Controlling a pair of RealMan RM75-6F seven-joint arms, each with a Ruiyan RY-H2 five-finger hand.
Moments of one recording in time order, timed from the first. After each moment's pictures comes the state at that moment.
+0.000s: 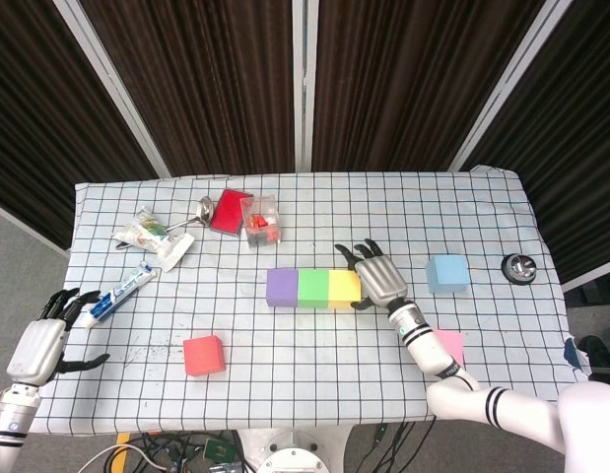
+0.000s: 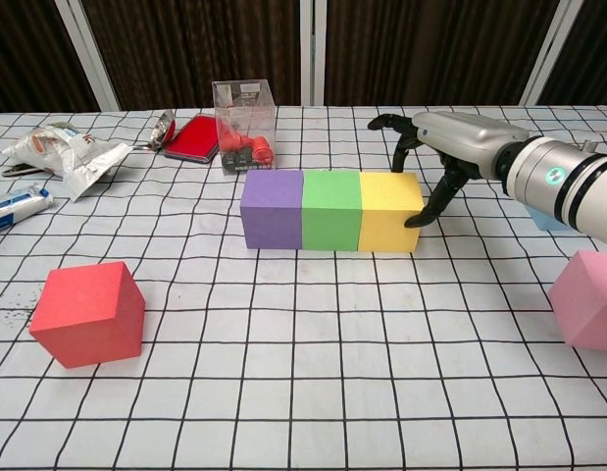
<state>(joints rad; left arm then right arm) -0.15 -1.16 0.01 -1.58 1.54 1.39 -0.27 0.76 -1.65 0.19 -1.30 -1.15 0.89 -0.22</state>
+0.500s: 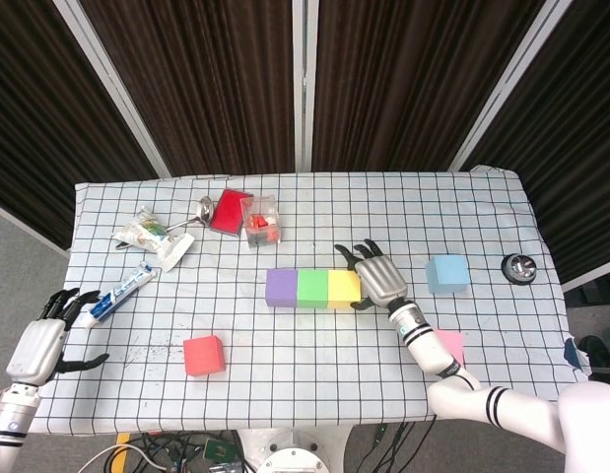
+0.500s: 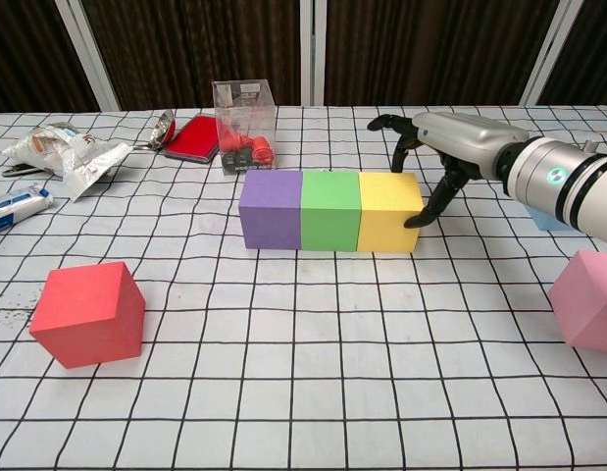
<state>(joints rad) -0.15 -1.16 0.01 -1.57 1.54 1.39 -0.27 0.76 -1.65 0.19 -1.29 -1.16 0.88 -0.19</state>
